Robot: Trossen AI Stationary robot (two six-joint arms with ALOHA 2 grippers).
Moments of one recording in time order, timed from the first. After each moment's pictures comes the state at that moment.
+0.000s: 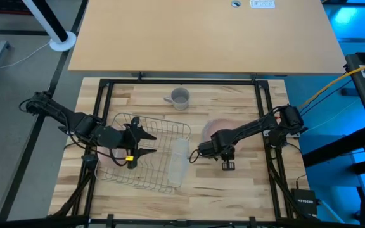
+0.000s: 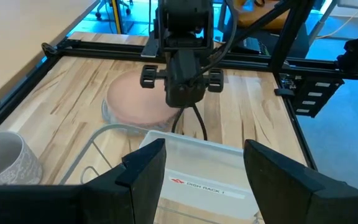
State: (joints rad) left arm -0.46 1.14 1.12 -0.46 -0.47 -0.29; right arm 0.23 1.81 1.15 -1.17 -0.16 0.21
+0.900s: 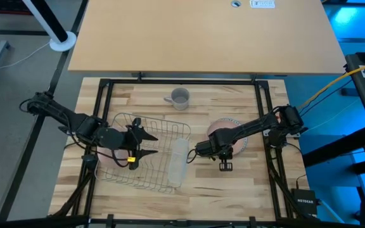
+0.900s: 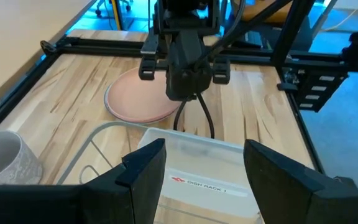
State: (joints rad) left arm -0.46 1.17 1.12 -0.45 -0.47 -0.28; right arm 0.23 1.81 1.26 -1.25 -0.15 0.23
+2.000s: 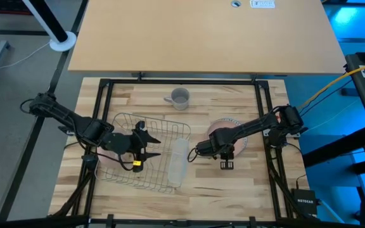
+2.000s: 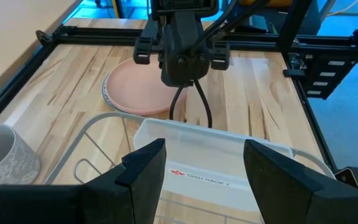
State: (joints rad) left arm -0.46 1.22 1.12 -0.45 -0.47 -0.28; right arm 0.23 1.81 1.26 -1.30 -0.12 0.25
